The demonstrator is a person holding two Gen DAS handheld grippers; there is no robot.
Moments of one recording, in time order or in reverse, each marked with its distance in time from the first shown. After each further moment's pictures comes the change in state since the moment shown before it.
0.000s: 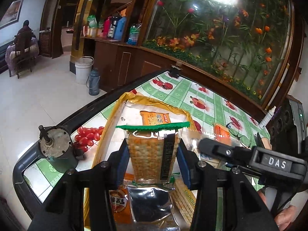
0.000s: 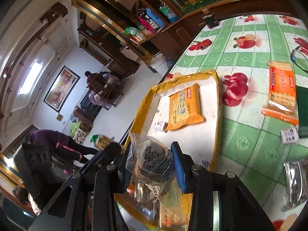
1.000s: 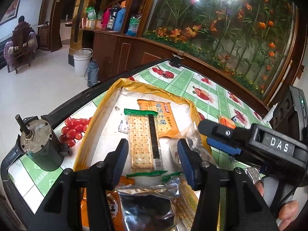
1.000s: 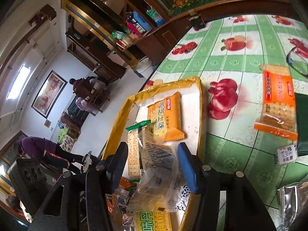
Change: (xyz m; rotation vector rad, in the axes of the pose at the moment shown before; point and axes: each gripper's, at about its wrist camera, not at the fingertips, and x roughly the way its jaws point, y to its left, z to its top) left arm 0.036 -0.003 -0.009 -0.002 0.064 -0.006; right arm 0.019 -0.023 0.019 0.020 -0.034 -0.095
